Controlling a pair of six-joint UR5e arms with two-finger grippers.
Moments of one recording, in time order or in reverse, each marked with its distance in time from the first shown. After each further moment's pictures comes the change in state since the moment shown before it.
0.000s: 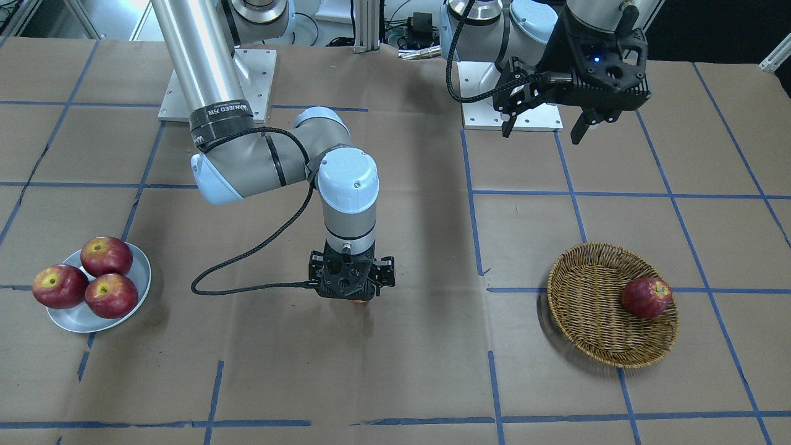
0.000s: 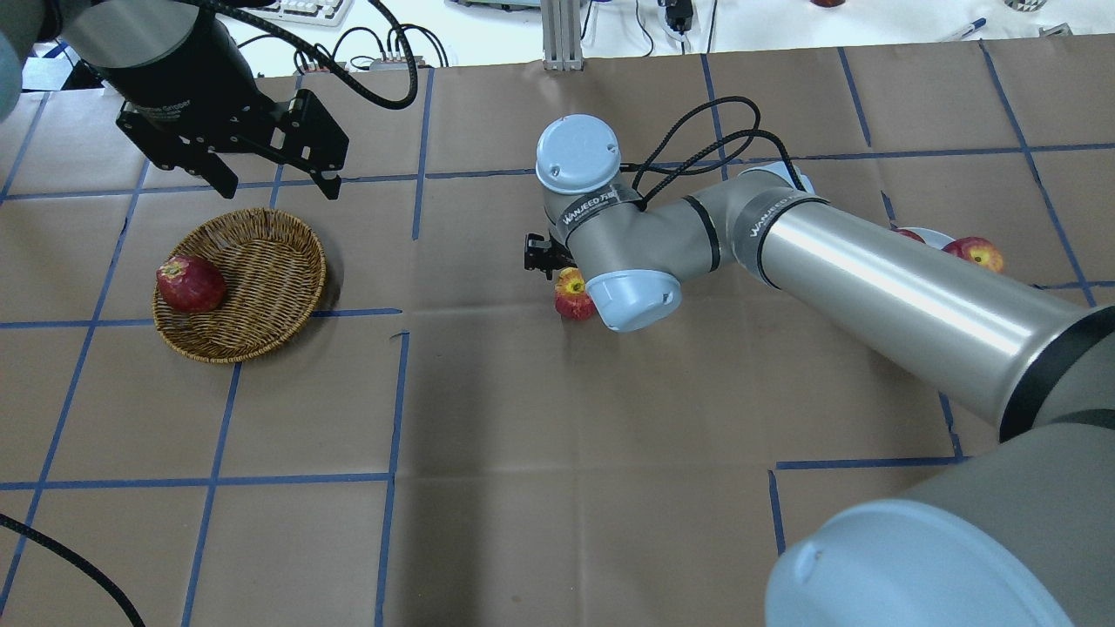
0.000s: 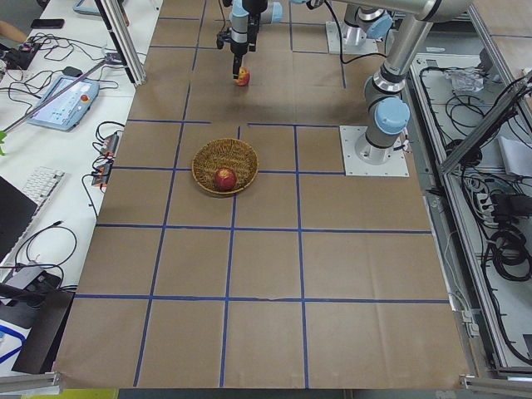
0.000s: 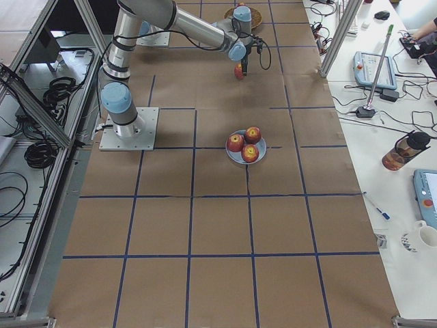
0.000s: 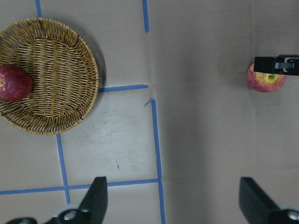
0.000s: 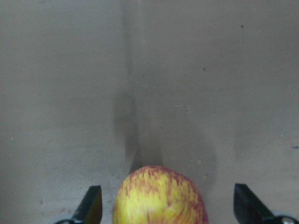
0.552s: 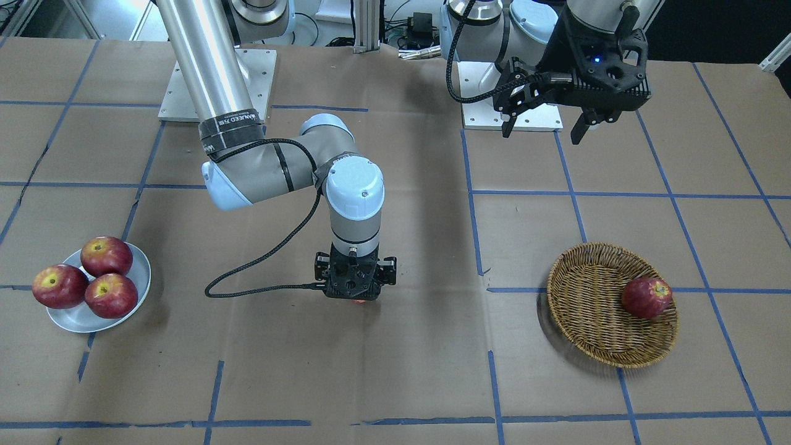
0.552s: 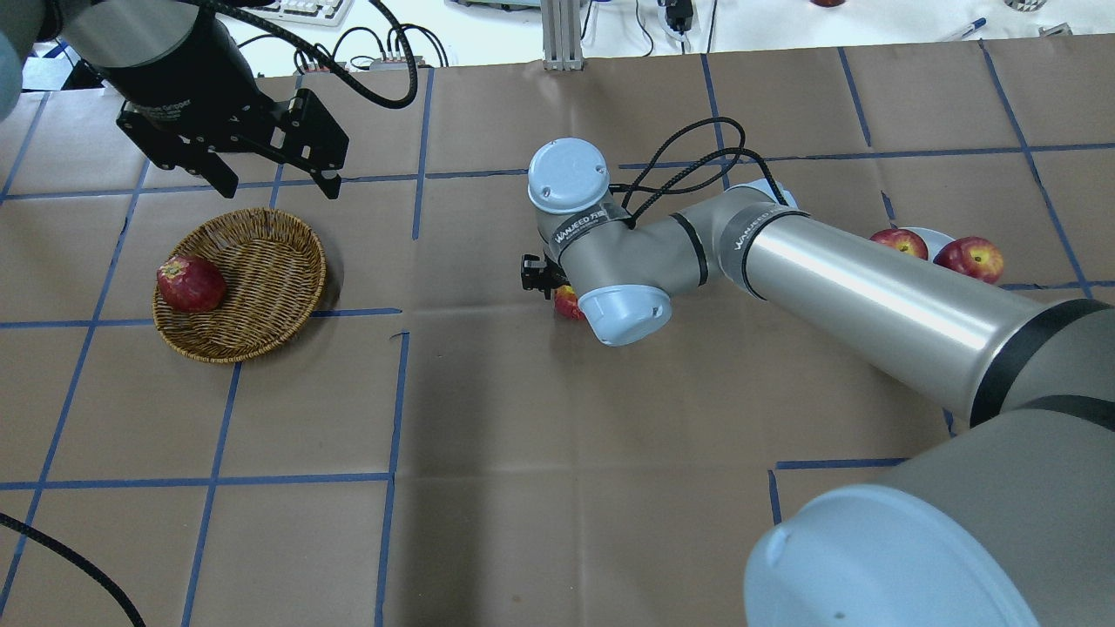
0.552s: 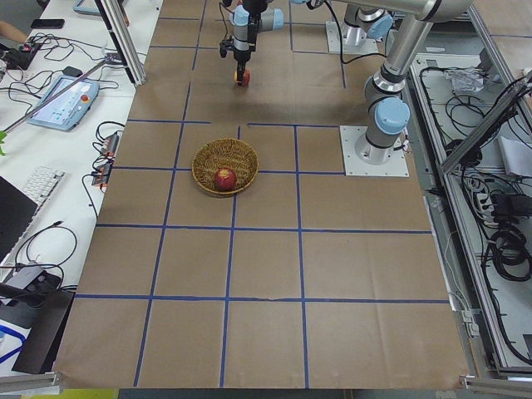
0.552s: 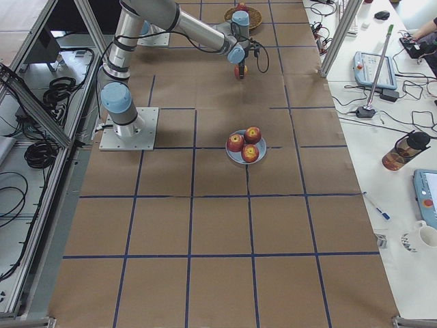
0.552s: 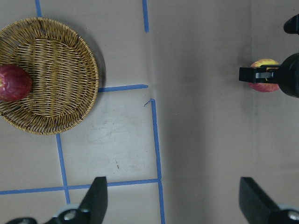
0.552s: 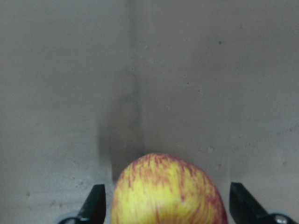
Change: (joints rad) left arm 0.001 0.000 0.000 0.001 -0.001 0.000; right arm 0.011 0.023 0.016 -0.003 -0.002 -0.003
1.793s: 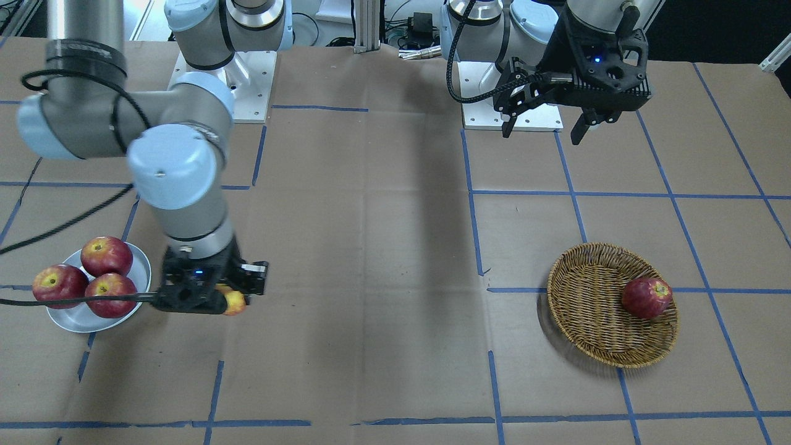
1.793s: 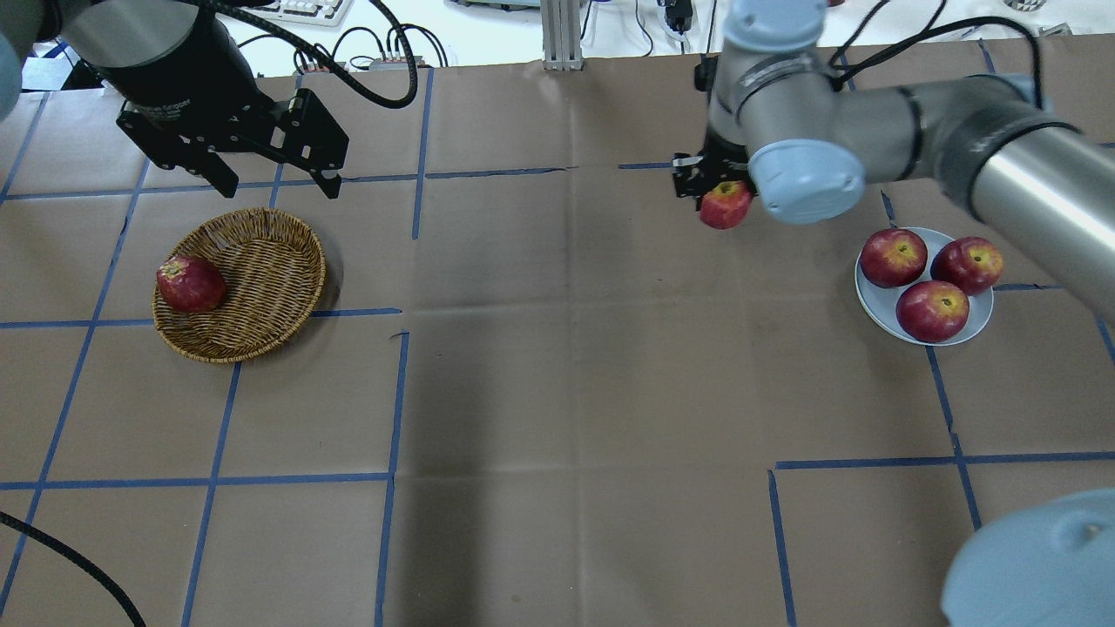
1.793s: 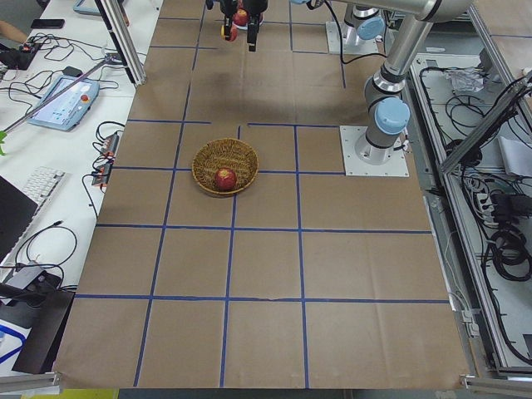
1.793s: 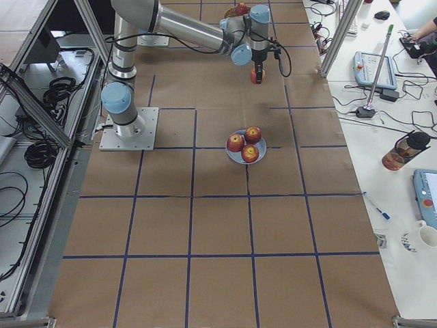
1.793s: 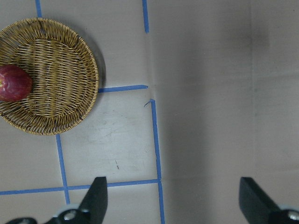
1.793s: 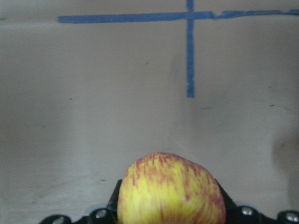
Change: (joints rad) left arm 0.000 0.000 0.000 0.000 -0.001 0.000; right arm -0.370 -0.224 -0.047 0.254 -0.001 -0.431
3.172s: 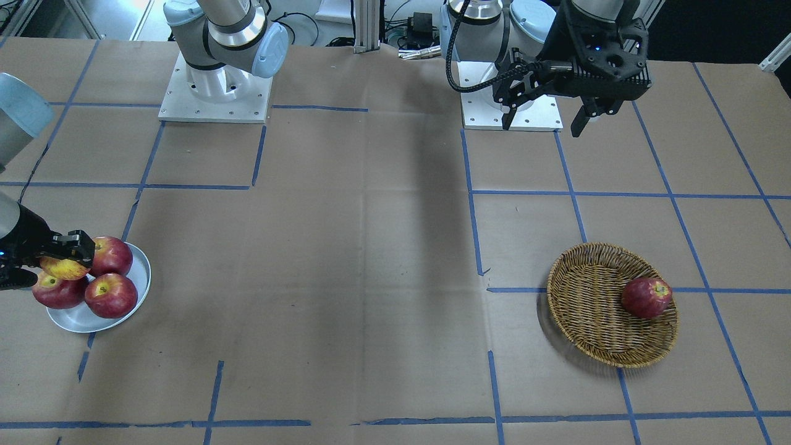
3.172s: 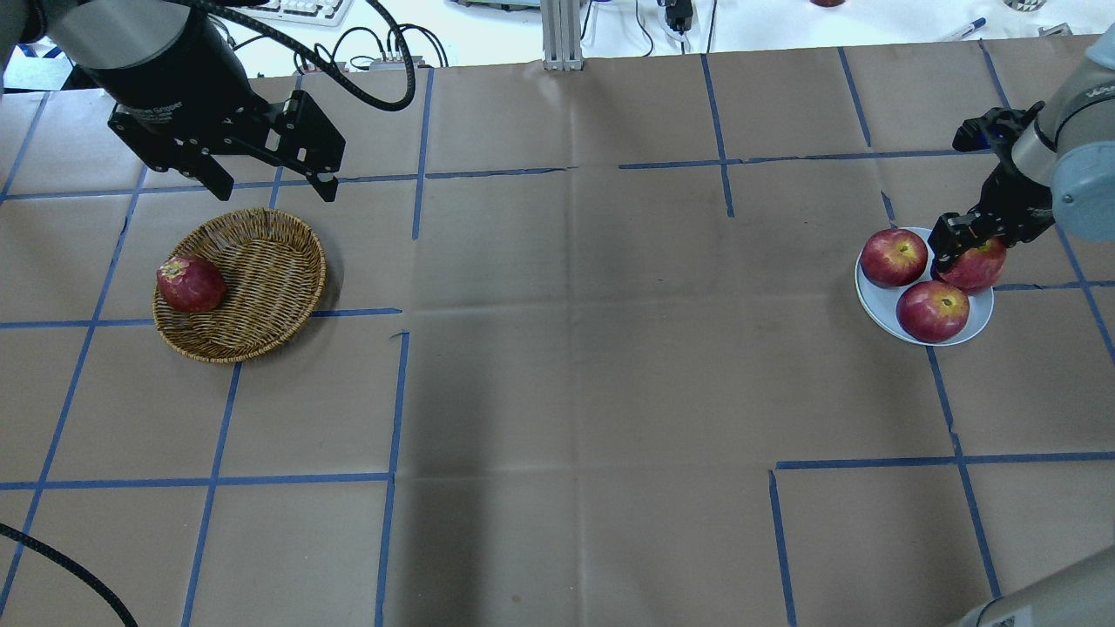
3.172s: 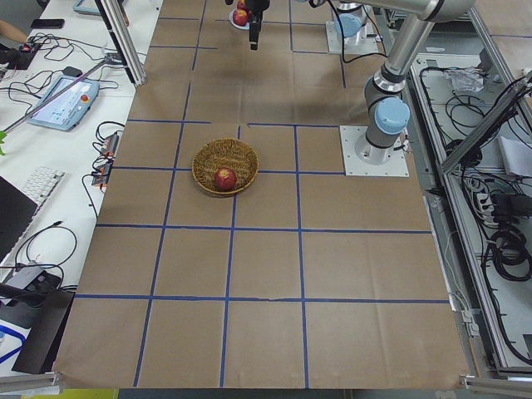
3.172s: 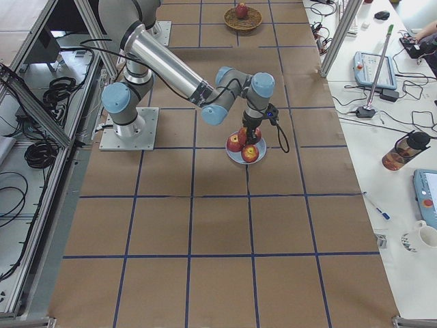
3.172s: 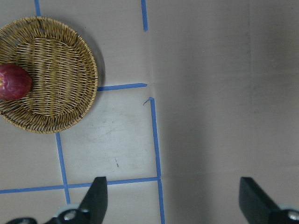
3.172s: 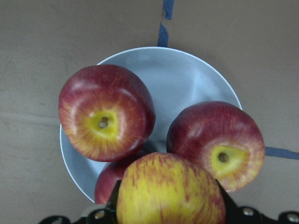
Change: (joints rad) left arm -0.001 0.019 -0.001 -0.015 0.000 0.004; right arm -0.471 -0.027 0.146 0.044 0.018 -0.624
